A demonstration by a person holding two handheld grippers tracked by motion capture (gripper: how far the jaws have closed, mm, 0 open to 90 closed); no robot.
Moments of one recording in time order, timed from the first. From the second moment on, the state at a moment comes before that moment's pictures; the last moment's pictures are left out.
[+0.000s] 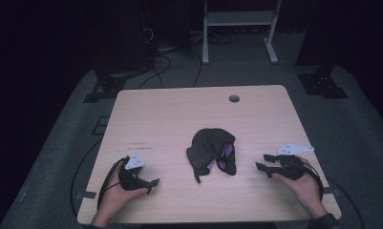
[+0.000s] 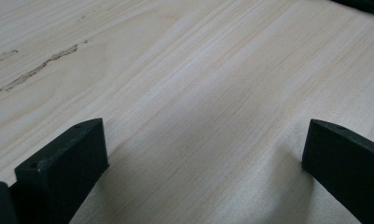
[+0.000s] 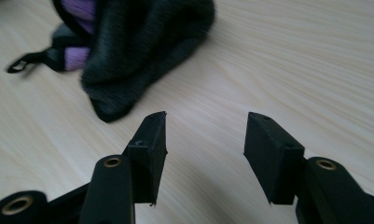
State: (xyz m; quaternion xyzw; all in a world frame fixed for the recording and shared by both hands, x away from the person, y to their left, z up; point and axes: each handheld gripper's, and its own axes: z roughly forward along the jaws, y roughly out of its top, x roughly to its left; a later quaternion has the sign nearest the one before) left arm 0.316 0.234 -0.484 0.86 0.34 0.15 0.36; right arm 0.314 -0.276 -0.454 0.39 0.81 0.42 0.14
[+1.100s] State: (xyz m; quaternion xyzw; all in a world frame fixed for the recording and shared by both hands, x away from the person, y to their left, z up) left arm 0.316 0.234 -0.484 0.86 0.34 0.15 0.36; right arm 0.334 -0.213 -0.448 0.37 0.81 0.45 0.09
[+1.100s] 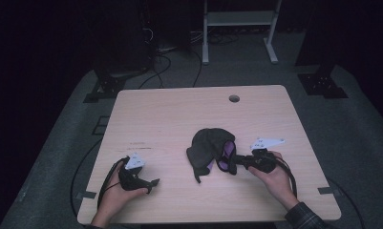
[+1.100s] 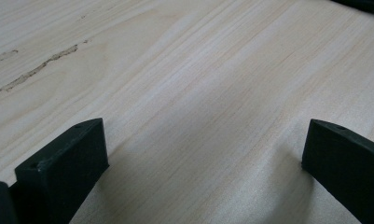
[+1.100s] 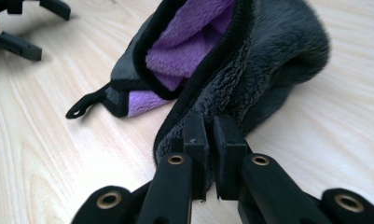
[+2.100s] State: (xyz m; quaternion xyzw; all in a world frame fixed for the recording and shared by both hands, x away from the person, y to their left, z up) left arm 0.314 0.235 -0.483 0.85 0.34 0.15 0.36; right arm 0.392 -0.279 -0.464 0.46 0.78 0.38 0.17
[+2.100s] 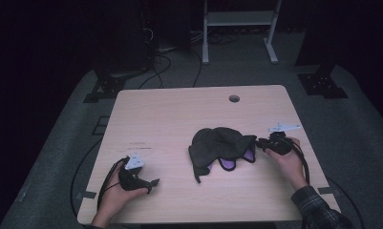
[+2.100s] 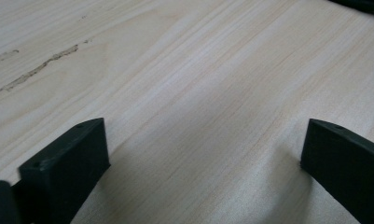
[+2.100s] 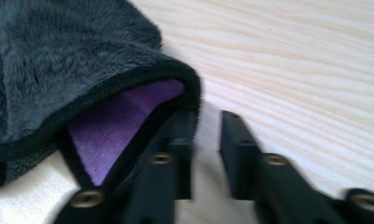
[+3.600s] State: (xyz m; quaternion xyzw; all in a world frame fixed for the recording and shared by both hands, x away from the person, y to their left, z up) left arm 0.354 0.089 -0.466 0.90 0.17 0.10 0.38; right arm 0.359 -0.302 -0.466 0.46 0.79 0.38 0.17
